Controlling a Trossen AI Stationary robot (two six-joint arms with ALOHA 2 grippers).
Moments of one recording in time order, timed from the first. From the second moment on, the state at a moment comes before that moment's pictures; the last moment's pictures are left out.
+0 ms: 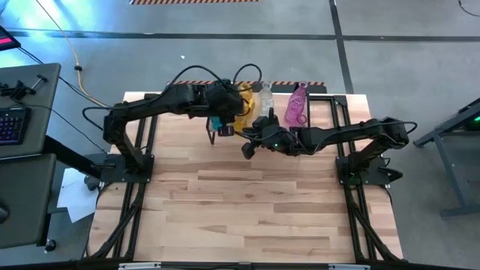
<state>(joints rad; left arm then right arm) 0.18 1.74 1.92 -1.08 -0.36 0.35 0.04 1.56 1.21 -0.13 0.55 0.43</state>
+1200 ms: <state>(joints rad) -0.02 1.33 1.63 -1.21 -0.27 -0.08 0.31 1.51 1.84 -1.17 0.75 0.56</state>
